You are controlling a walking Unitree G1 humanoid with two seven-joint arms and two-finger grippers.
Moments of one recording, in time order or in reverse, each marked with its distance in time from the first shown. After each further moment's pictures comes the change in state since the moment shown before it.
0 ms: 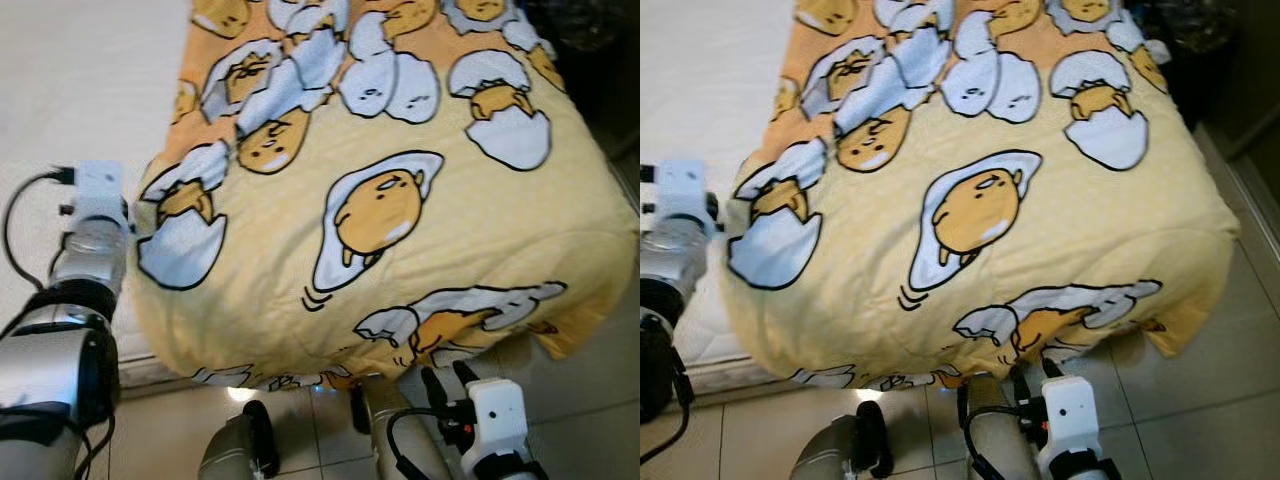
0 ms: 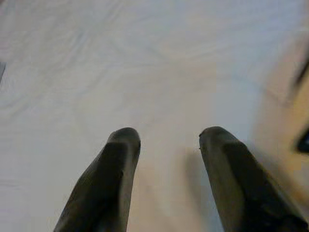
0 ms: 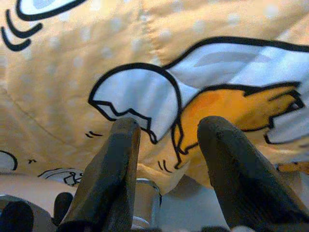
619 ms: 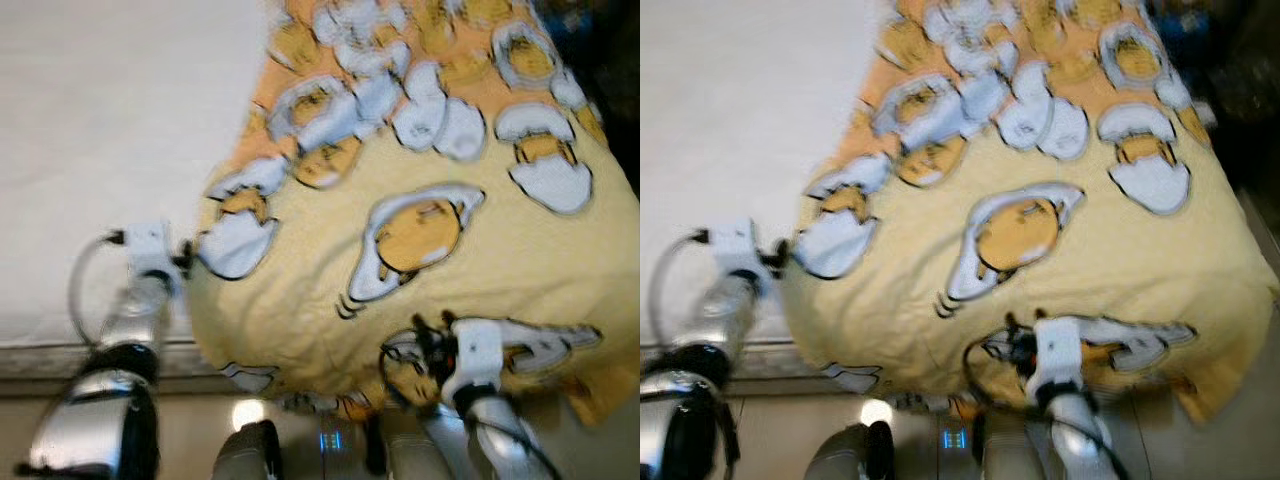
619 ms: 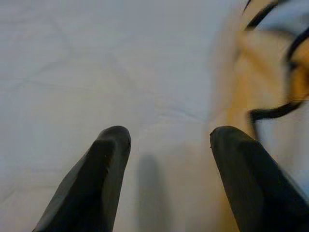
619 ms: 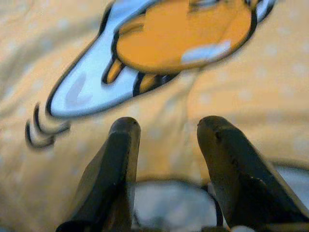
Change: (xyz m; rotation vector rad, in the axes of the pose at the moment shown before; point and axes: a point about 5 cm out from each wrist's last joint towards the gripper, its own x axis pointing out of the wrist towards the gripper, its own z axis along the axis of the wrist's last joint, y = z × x) left arm -0.039 -0.069 -0.066 -0.230 0.002 -0.325; right arm 0.076 -0.013 0.022 0.046 -0.110 -0.043
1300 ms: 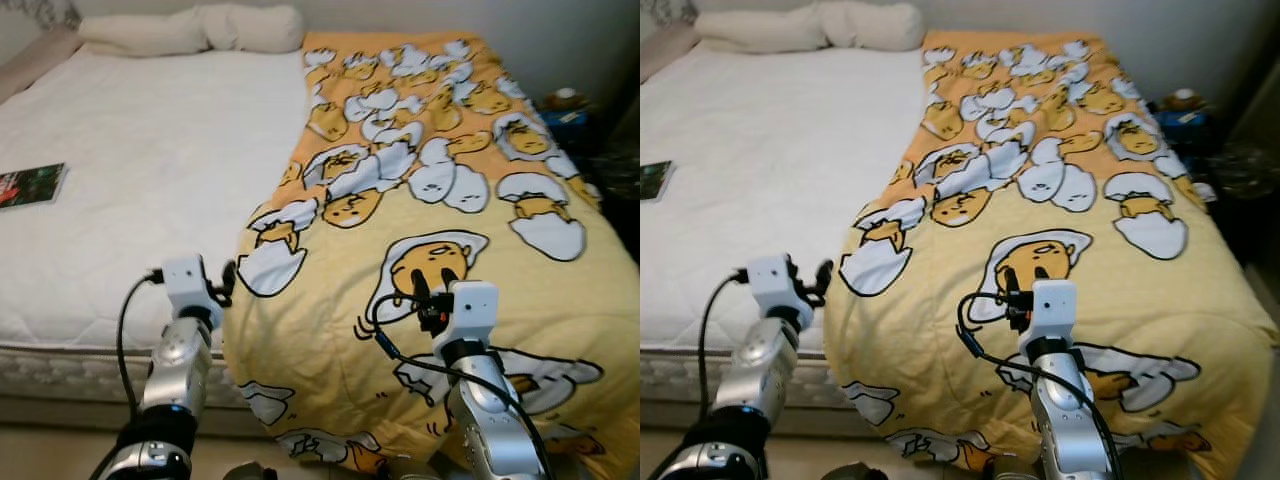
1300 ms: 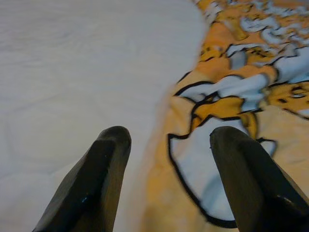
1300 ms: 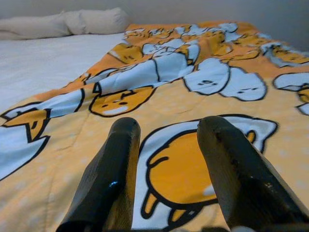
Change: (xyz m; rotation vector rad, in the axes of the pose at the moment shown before) left arm -0.034 -0.043 -0.035 -0.134 -0.057 -0.128; right arm 0.029 0.004 0.025 0.026 -0.140 -0.063
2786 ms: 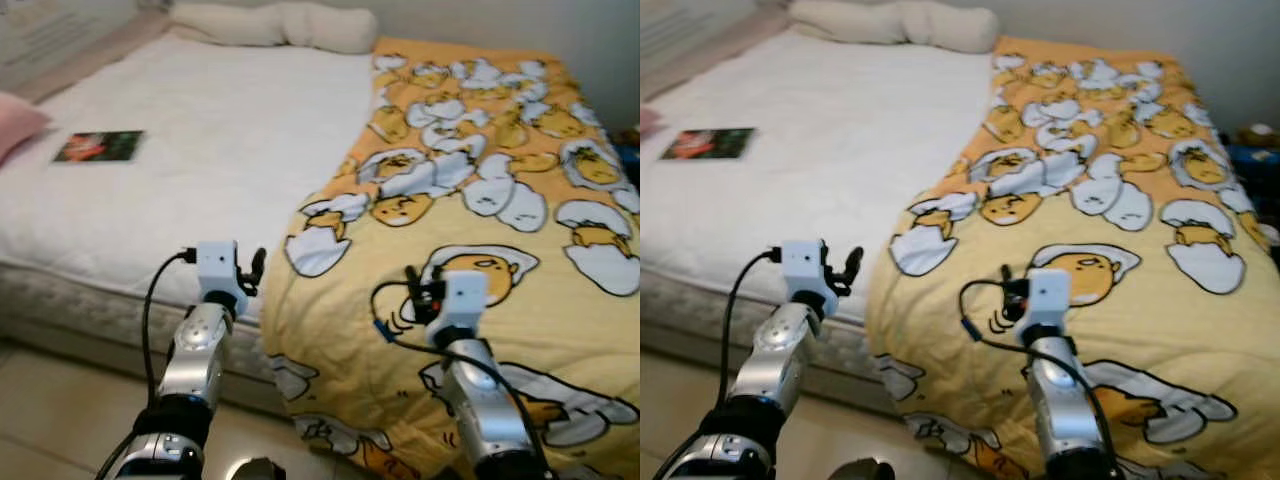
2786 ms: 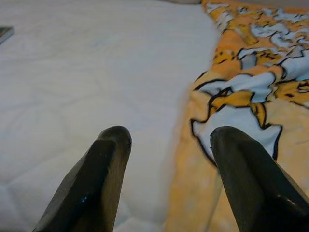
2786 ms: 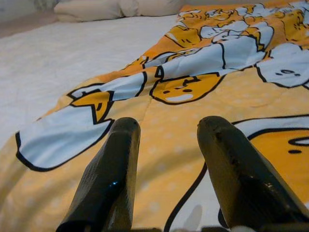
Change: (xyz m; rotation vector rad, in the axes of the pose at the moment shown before) left arm 0.006 -0.034 0.009 0.094 -0.014 -0.146; right arm 0.023 -0.004 -0.011 0.080 0.060 -0.001
